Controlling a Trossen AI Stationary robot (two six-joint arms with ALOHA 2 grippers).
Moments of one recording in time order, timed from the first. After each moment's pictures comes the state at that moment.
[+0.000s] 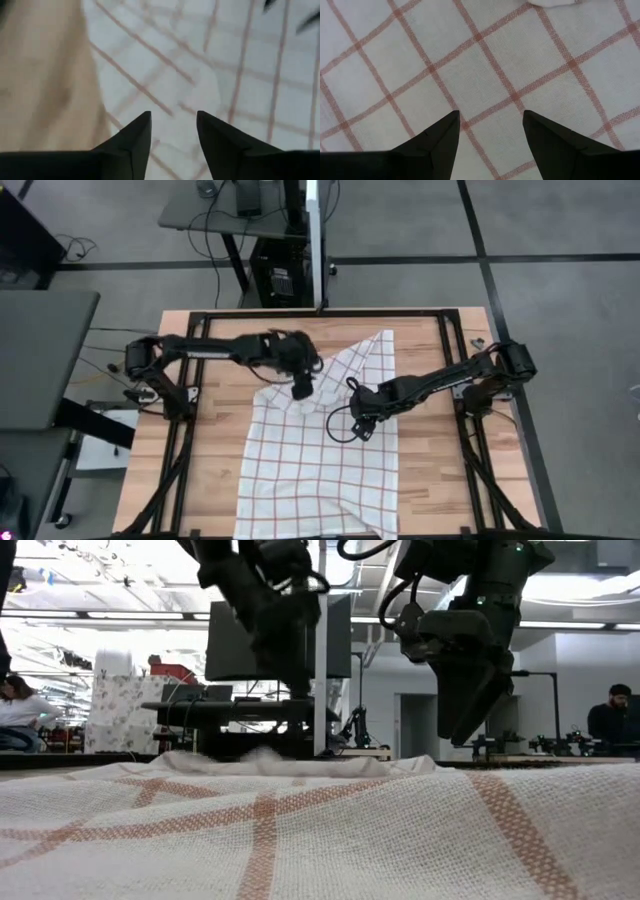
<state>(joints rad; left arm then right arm) 0.25 1.63 1.20 -0.43 0.07 0.00 0.14 1.64 1.03 -0.64 0.09 0.77</state>
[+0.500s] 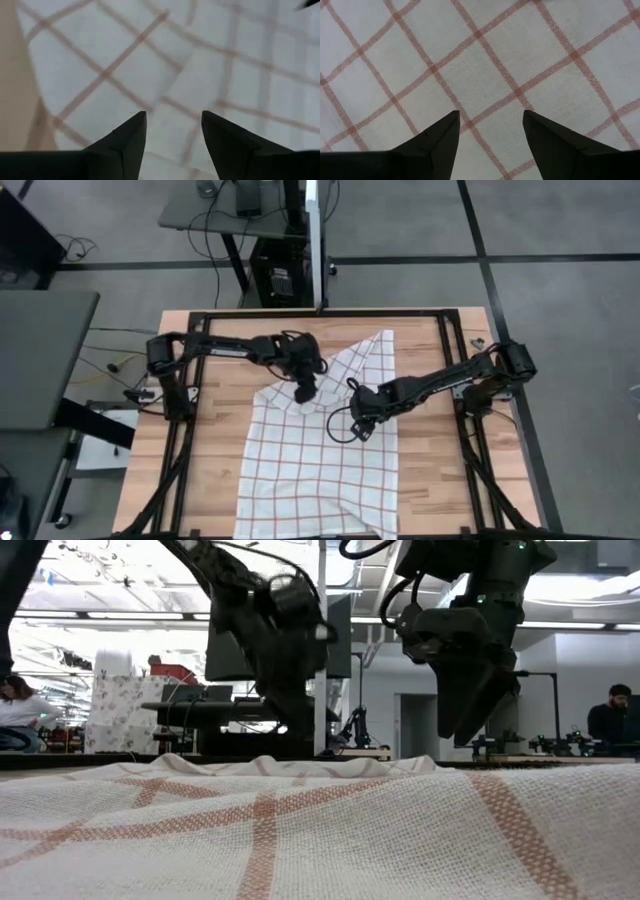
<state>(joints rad) 0.28 1.84 1.17 -0.37 0.20 0.02 0.15 1.64 1.03 -0.63 0.09 0.85</state>
